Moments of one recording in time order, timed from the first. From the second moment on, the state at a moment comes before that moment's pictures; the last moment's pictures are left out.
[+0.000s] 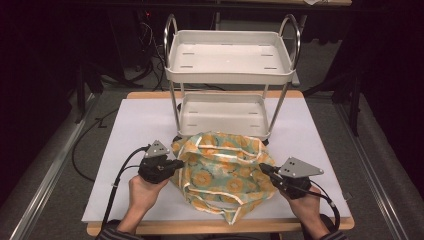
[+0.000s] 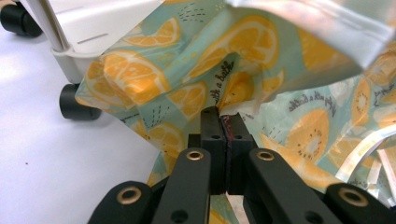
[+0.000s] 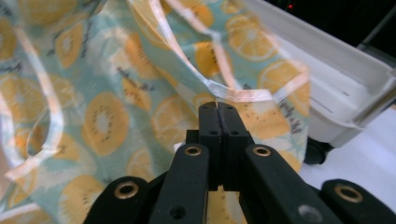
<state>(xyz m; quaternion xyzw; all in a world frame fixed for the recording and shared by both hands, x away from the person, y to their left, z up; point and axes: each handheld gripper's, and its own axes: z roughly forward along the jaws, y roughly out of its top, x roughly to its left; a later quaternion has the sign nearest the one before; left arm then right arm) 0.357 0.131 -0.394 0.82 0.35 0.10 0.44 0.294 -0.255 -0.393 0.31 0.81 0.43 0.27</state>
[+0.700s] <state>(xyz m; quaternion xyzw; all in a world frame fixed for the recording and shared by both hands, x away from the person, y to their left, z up) 0.352 0.132 -0.382 0.81 0.34 0.12 0.46 0.326 -0.254 -0.380 0.35 0.79 0.43 0.27</state>
